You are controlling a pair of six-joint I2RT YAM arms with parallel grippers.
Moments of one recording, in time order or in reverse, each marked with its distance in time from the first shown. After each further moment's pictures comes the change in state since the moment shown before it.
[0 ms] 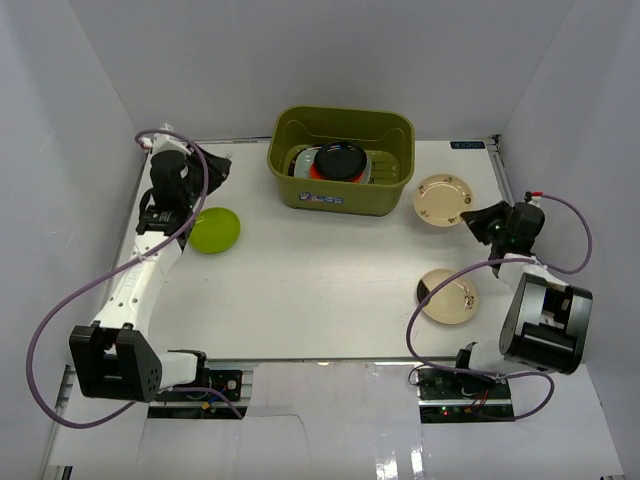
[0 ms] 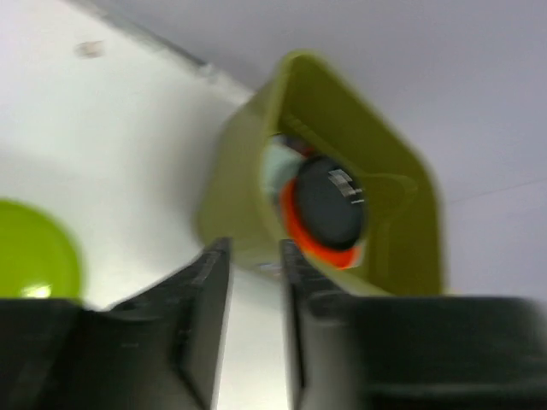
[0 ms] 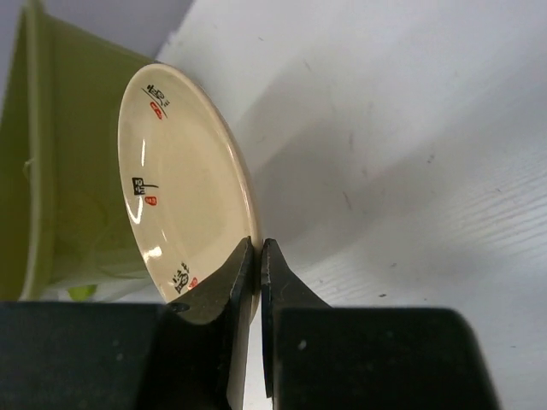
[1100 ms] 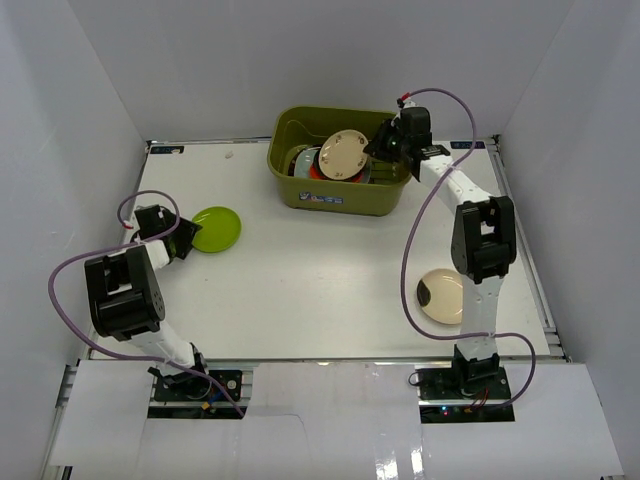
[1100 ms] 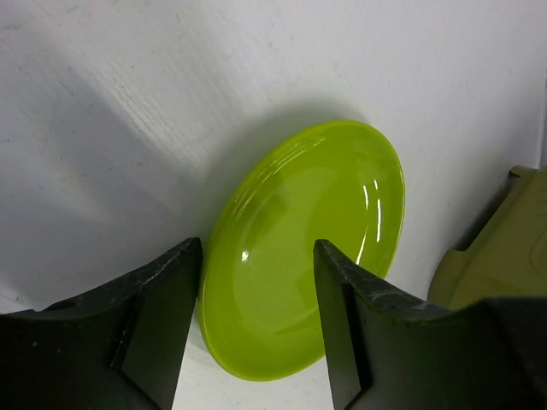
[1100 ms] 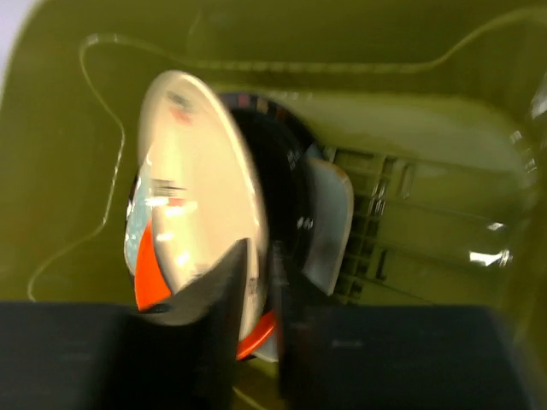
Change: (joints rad) left arm 0.397 0.372 -0.378 0.184 0.109 -0.166; right arm 0.552 0.677 1.168 -0.483 0.118 -0.259
